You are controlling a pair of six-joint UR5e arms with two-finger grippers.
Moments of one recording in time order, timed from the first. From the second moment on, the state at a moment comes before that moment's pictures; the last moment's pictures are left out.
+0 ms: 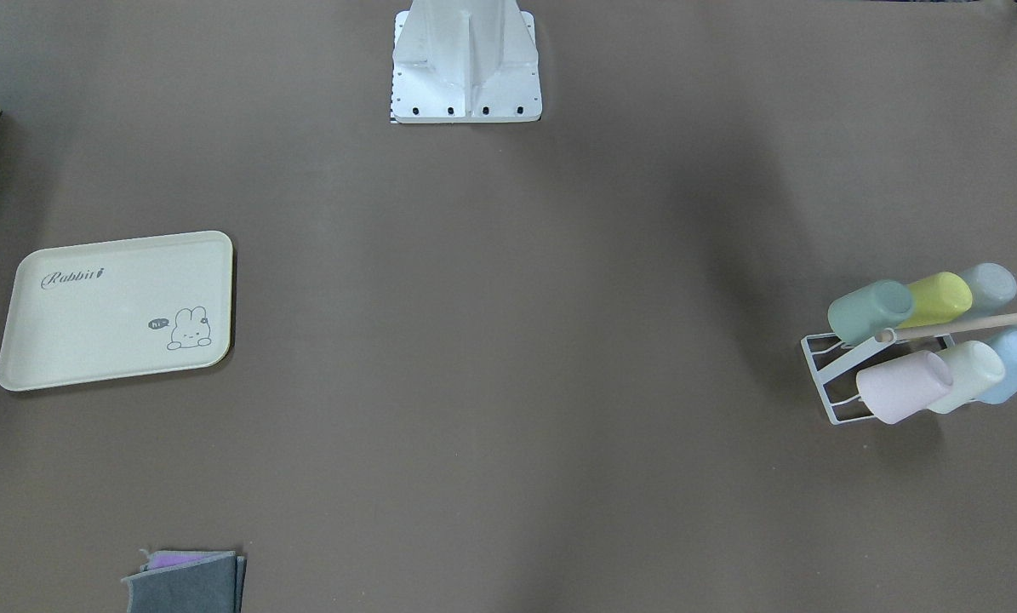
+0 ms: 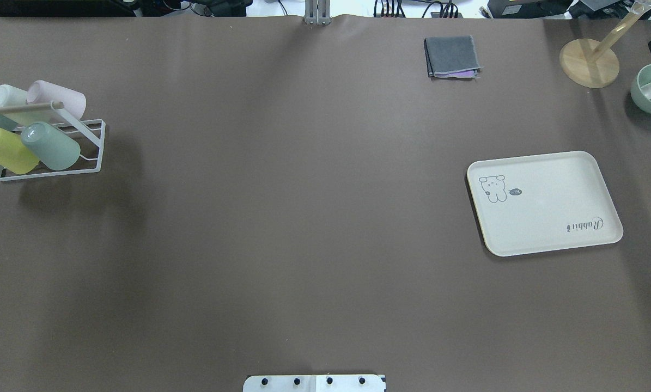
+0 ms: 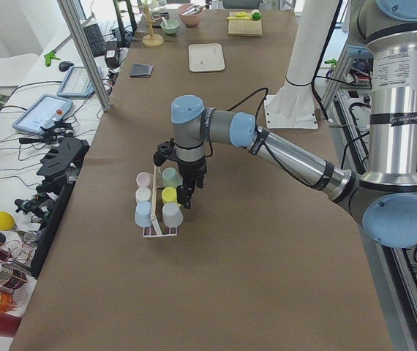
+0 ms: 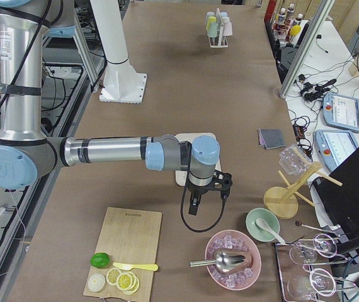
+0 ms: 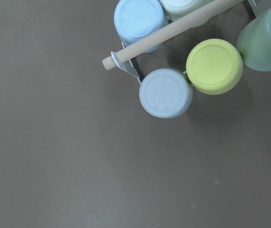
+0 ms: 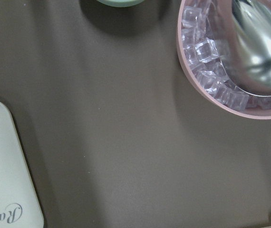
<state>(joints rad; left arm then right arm) -1.35 -1.53 -2.14 -1.20 -2.11 0.15 1.52 -1.66 1.74 -1.64 2.27 0.22</state>
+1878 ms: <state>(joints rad) -0.77 -1.86 -2.15 -0.91 -1.36 0.49 1.41 -1.63 1.67 -1.48 2.27 0.32</state>
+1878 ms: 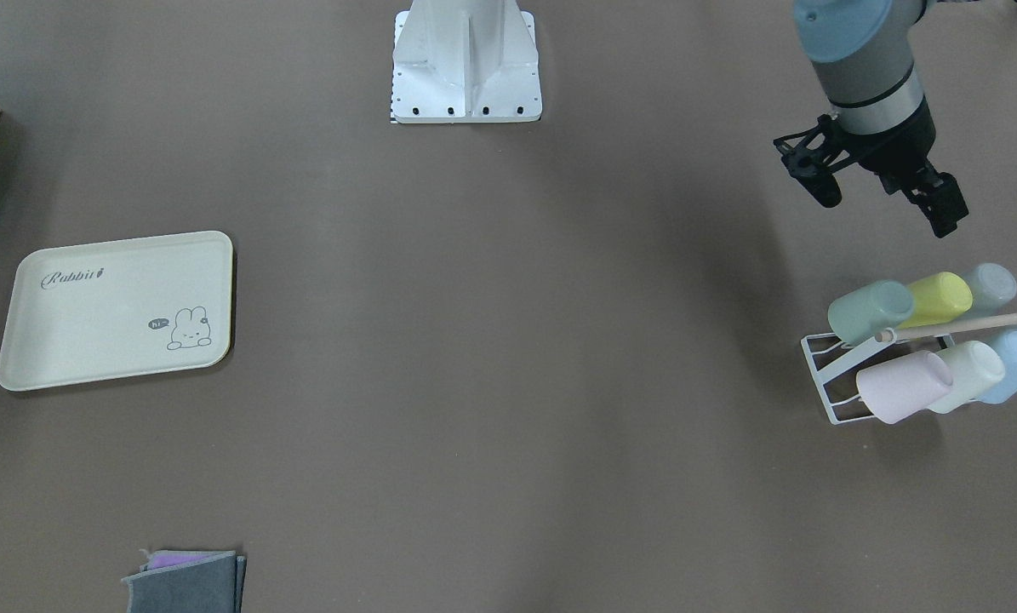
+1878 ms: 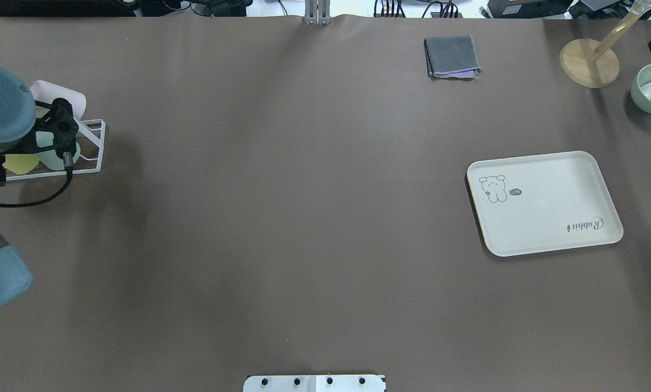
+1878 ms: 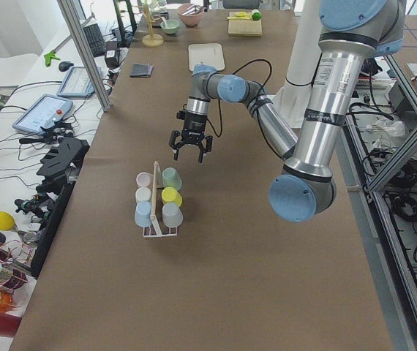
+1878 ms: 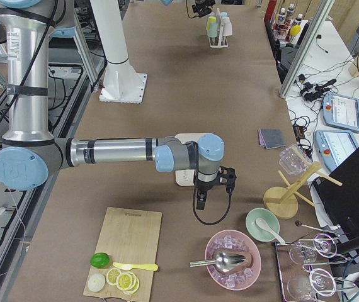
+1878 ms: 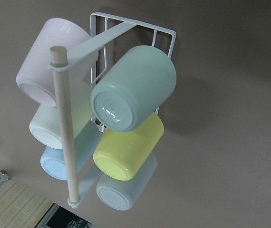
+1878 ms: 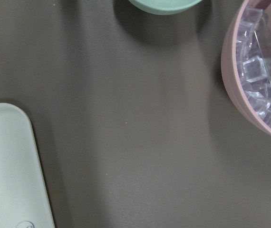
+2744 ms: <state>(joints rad) -0.56 -1.90 -1.94 -0.90 -0.96 0.70 1.22 -1.62 1.62 -1.23 2.27 0.51</state>
